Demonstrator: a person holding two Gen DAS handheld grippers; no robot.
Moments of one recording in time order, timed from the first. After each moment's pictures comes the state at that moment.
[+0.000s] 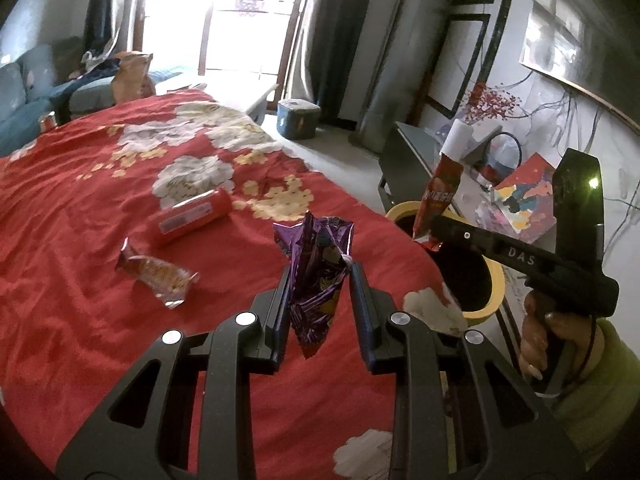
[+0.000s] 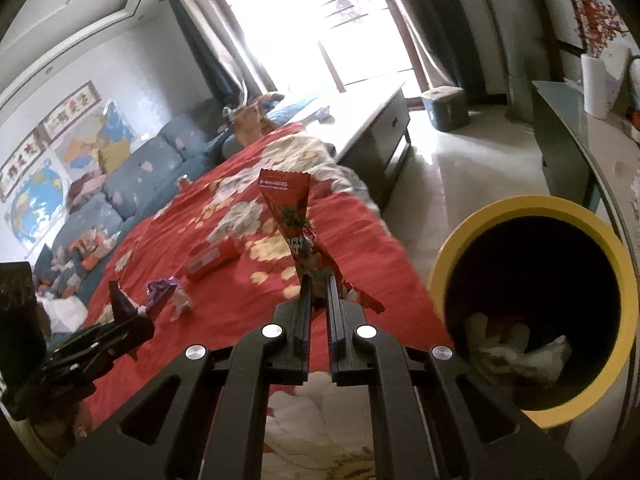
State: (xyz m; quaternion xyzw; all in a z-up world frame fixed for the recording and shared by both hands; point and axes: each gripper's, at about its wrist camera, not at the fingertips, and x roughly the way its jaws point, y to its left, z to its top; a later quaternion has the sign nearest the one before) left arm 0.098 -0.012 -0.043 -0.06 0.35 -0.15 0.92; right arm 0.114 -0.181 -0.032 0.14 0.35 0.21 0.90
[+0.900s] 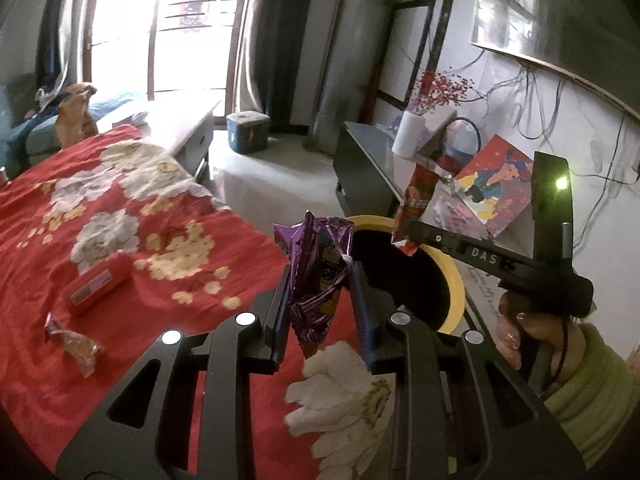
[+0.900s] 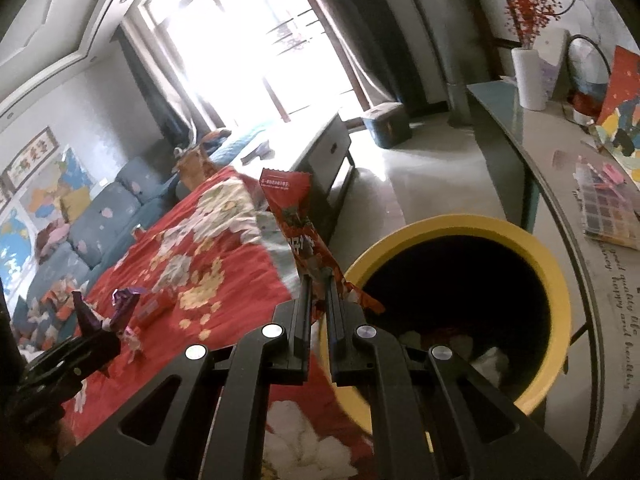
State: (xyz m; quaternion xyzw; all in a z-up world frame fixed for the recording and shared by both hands) left arm 0.126 -0.103 -0.021 -0.02 0.33 -0.22 0.92; right arm 0.120 -0.266 -0.031 0.19 0.33 0.12 0.92
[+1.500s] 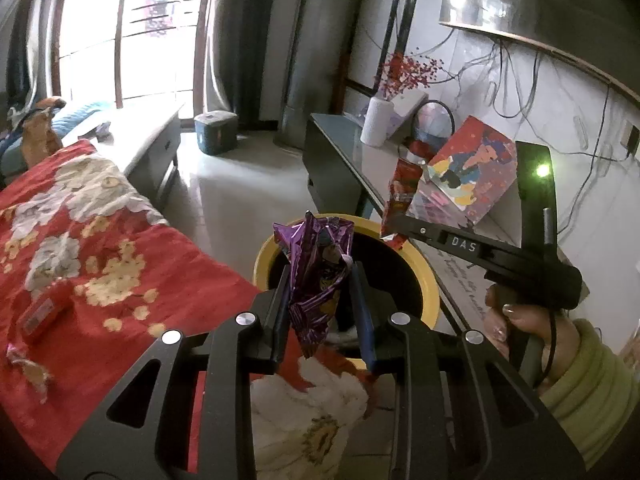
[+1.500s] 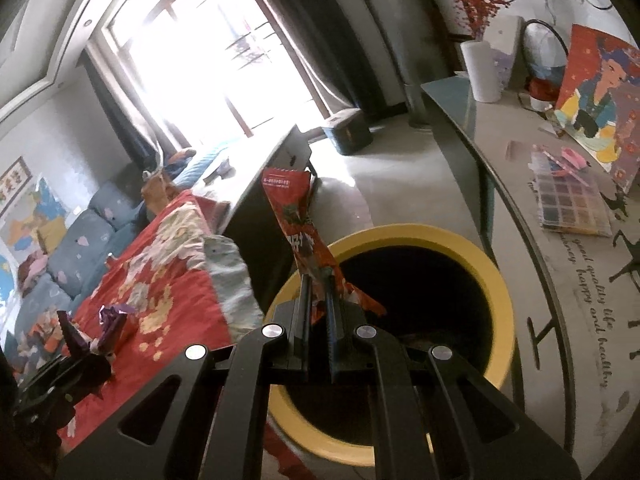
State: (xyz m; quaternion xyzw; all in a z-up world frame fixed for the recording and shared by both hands) left arm 0.140 -0.165 -0.029 0.01 0.33 -0.27 0.90; right arm 0.122 -0.330 -0.046 0.22 0.33 0.05 0.92
